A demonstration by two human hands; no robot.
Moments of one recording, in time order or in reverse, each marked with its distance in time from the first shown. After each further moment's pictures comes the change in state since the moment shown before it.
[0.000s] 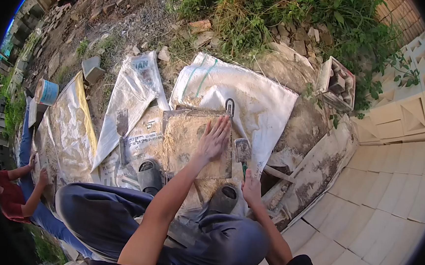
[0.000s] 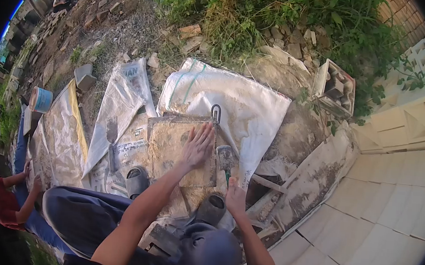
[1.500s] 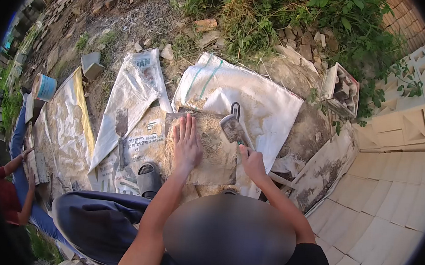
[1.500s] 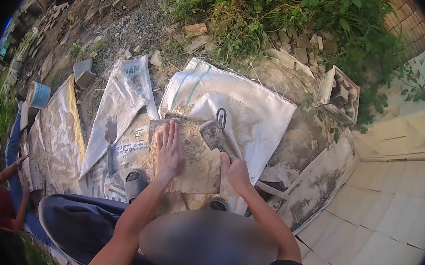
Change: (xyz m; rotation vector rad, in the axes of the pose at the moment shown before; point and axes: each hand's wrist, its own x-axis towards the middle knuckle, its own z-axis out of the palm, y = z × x) left_hand -0.043 -0.043 -0.038 0.100 0.138 -0.468; right_hand 0.085 -0.074 0.008 -0.174 -0.065 -0.304
